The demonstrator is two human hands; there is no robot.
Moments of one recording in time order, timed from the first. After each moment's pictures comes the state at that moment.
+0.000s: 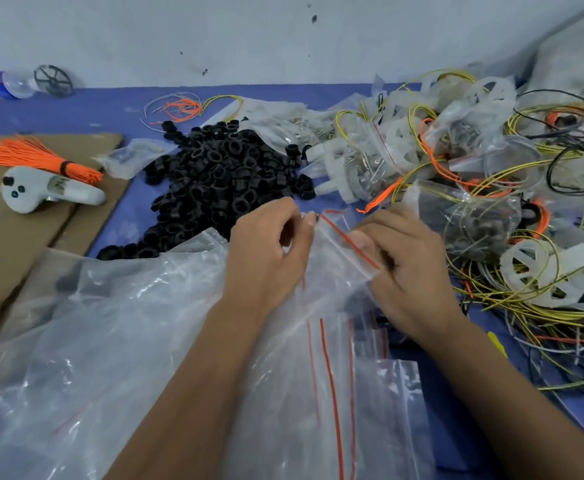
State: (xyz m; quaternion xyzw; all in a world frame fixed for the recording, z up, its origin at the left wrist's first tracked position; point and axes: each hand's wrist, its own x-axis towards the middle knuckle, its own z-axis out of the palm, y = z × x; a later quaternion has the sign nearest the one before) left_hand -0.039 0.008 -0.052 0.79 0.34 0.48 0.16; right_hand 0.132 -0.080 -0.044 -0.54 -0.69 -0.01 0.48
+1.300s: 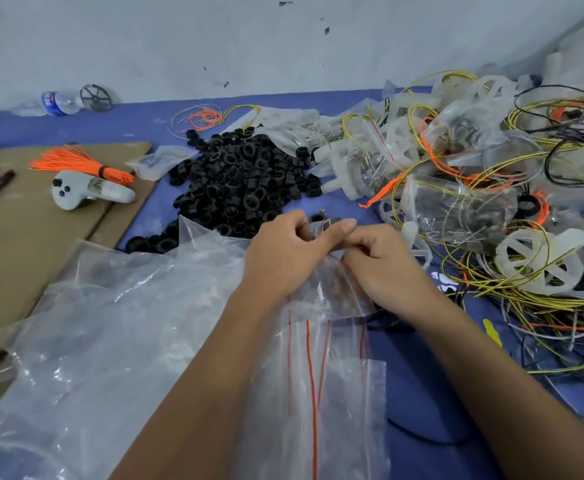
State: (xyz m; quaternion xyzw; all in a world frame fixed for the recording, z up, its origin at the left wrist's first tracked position) left_hand -0.020 -0.010 -0.054 0.74 0.50 0.35 0.29; right_hand 0.124 -0.080 -0.045 -0.56 -0.63 0.27 0.46
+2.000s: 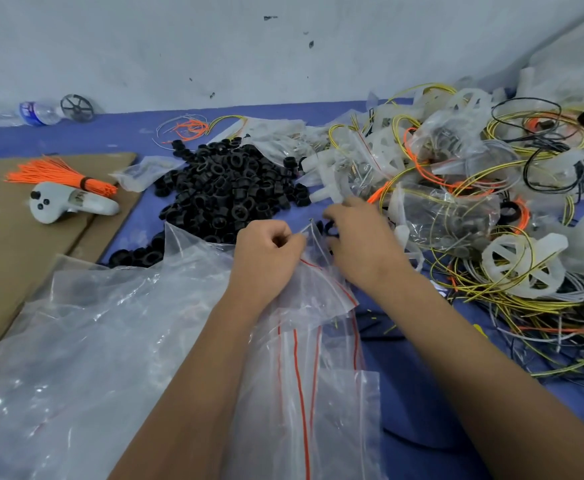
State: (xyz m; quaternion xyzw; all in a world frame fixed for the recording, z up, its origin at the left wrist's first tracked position) left_hand -0.031 -0.002 -0.054 0.73 0.44 0.42 0.32; right_hand 0.127 -0.037 -0.030 -0.72 -0.66 -0.01 0.19
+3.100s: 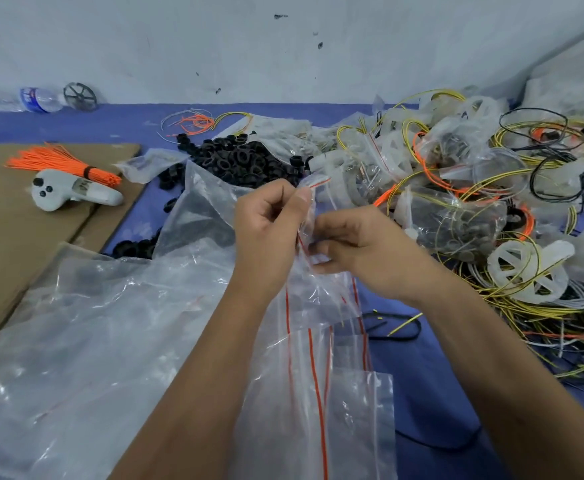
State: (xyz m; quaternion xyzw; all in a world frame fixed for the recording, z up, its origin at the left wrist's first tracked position) left_hand -0.027 -0.015 -0.017 0.63 0.27 0.59 0.43; right_hand 0.116 -0.066 -0.011 -0.48 -0.65 0.43 0.41
